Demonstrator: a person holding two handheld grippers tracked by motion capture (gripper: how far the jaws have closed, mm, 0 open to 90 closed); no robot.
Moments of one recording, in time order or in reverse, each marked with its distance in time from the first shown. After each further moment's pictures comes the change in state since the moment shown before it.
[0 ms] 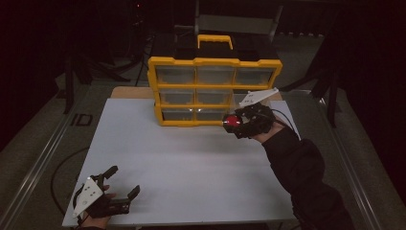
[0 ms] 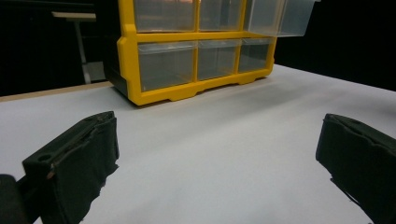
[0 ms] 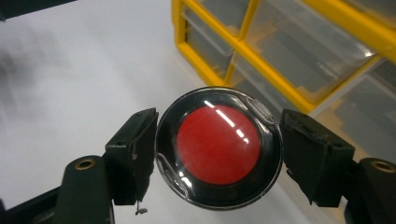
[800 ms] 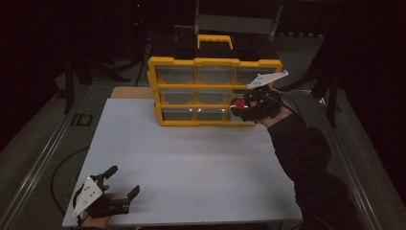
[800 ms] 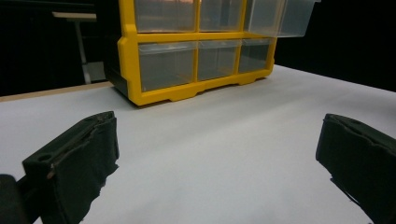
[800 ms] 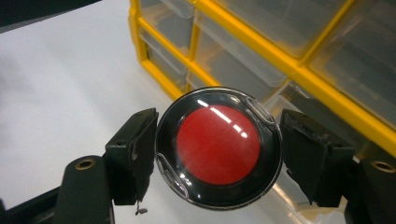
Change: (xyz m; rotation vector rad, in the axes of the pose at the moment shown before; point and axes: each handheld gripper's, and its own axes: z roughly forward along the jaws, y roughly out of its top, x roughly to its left) left arm 0.000 0.000 0.000 0.000 -0.001 0.000; right arm -0.028 0.022 -0.018 -0.011 -0.101 0.054
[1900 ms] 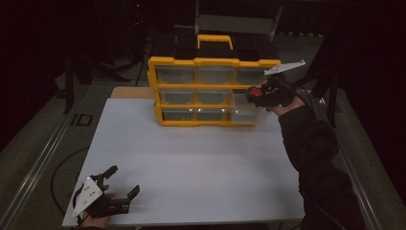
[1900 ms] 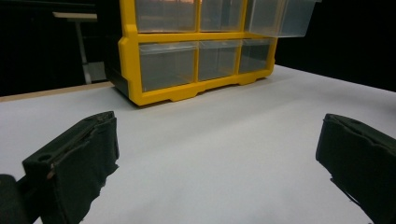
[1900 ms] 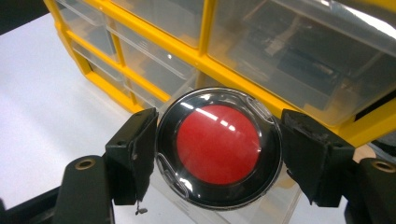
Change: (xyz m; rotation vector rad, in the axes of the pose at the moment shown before) left arm 0.000 0.000 0.000 -0.001 0.001 0.000; right arm -0.050 -0.008 -0.004 0.002 -0.120 0.142
